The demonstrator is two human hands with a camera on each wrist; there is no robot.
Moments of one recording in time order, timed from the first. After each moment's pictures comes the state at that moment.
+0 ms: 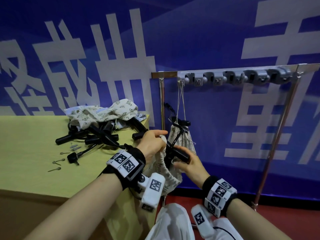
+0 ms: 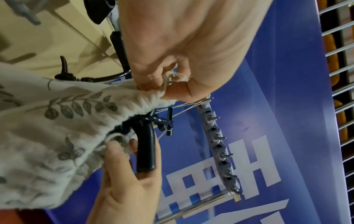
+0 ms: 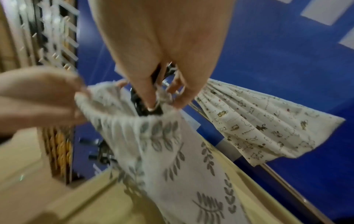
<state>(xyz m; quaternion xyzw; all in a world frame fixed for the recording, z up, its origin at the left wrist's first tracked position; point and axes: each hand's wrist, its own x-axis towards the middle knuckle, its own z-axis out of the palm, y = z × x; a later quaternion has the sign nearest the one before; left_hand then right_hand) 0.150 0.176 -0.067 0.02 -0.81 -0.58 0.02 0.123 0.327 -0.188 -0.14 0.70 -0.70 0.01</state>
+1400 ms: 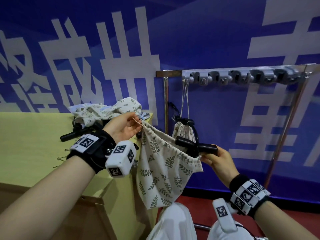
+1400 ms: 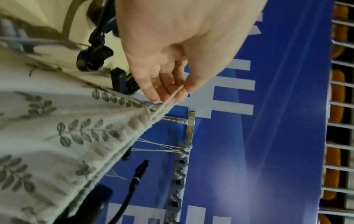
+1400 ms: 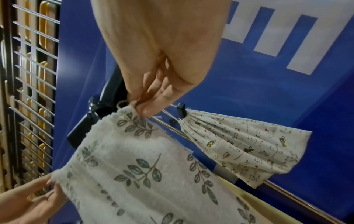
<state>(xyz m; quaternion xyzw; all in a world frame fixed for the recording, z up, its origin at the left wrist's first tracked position) 0.134 0.094 -0.022 0.13 -0.56 -0.82 0.02 0.121 0.382 -0.174 -0.08 0.61 -0.79 -0.04</state>
